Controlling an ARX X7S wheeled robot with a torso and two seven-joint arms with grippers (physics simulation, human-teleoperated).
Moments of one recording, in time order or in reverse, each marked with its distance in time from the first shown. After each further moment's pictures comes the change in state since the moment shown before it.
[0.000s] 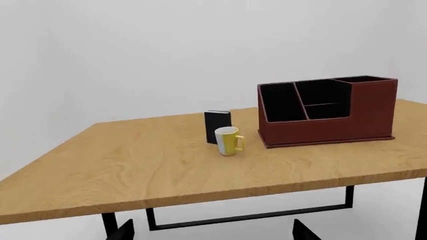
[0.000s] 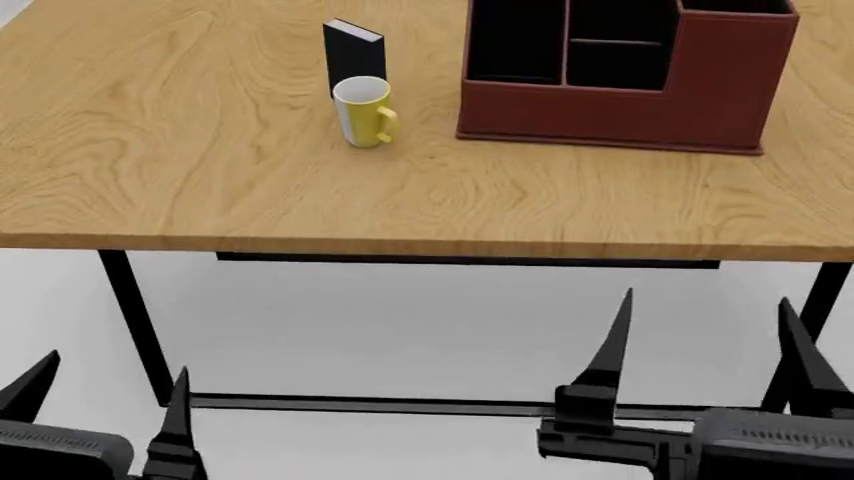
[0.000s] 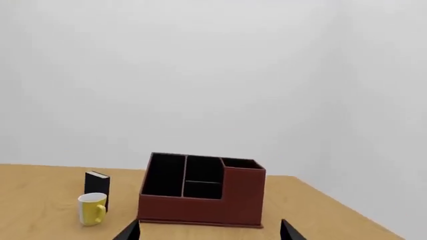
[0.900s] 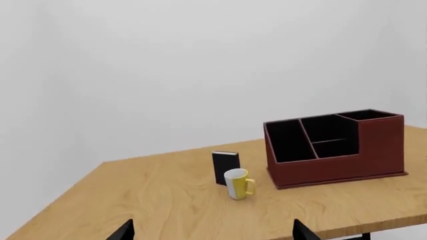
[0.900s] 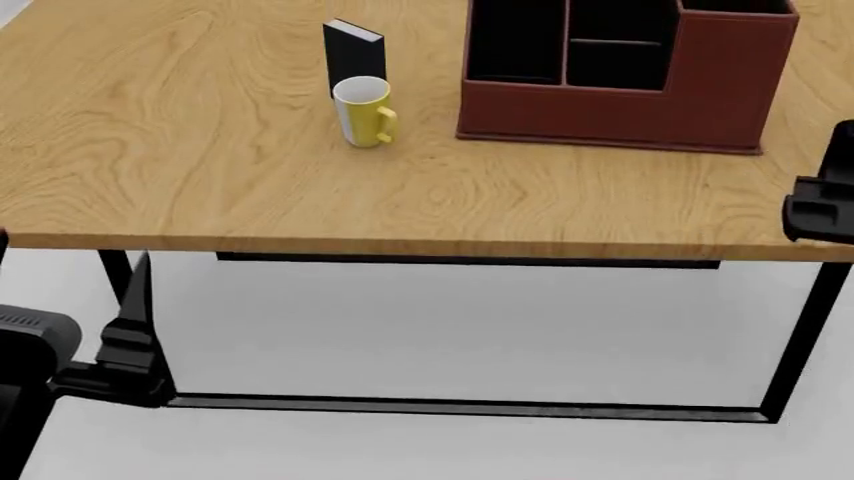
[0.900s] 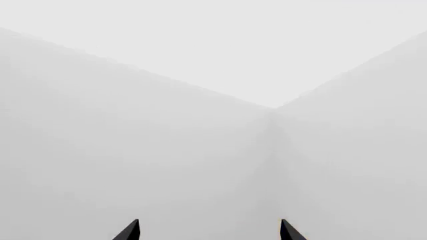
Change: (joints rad) left arm -0.230 -0.080 -0.027 0.165 -0.077 -0.284 -0.001; right arm 0.568 0.352 0.316 -0.468 0.427 0.733 0.152
